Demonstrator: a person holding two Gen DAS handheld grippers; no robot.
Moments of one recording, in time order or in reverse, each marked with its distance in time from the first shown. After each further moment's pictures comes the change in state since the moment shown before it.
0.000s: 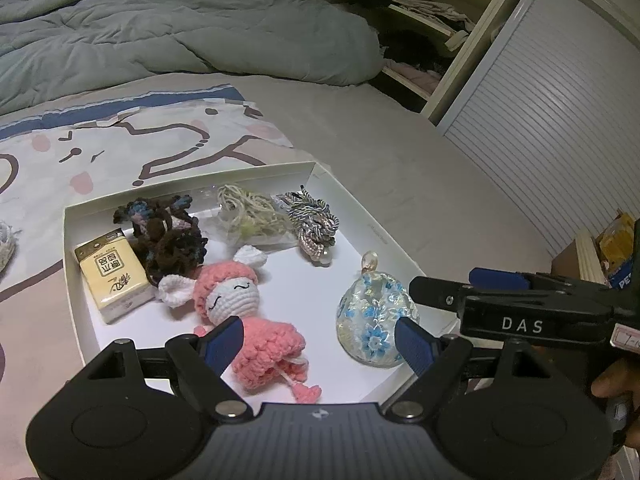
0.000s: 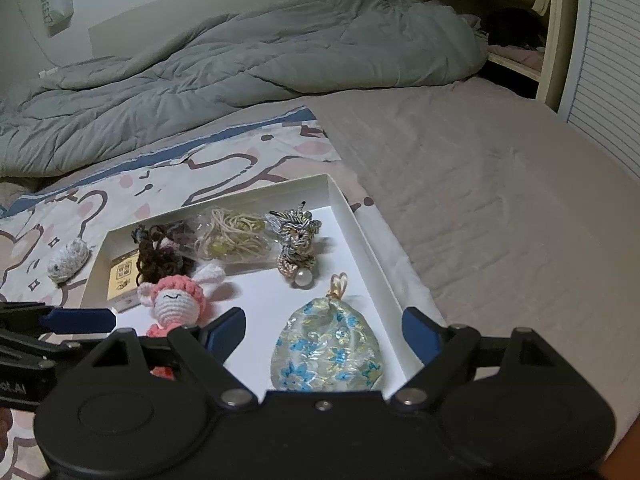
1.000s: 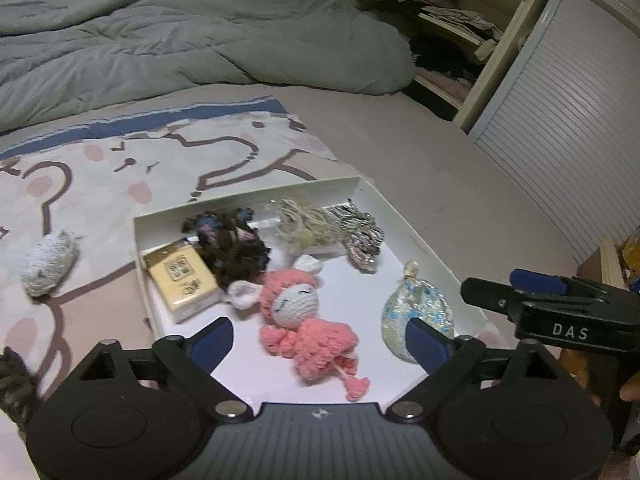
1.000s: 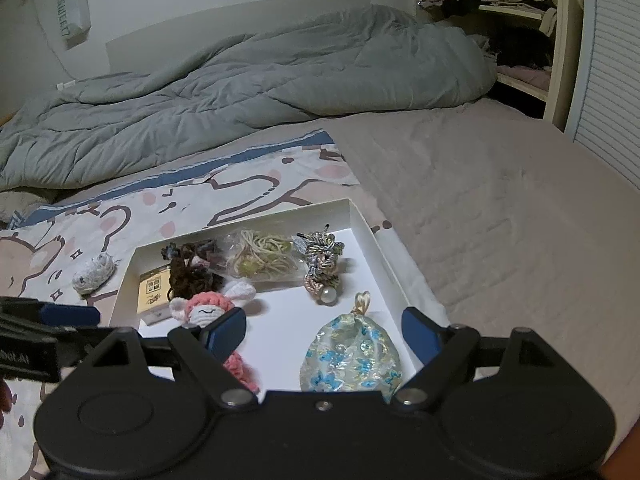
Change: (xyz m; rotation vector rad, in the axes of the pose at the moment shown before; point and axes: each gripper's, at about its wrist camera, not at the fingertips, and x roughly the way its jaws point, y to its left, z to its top) left arm -0.041 0.022 0.008 -0.017 -0.011 0.111; right arm -0.026 0.016 0.003 -0.011 -0.056 0.032
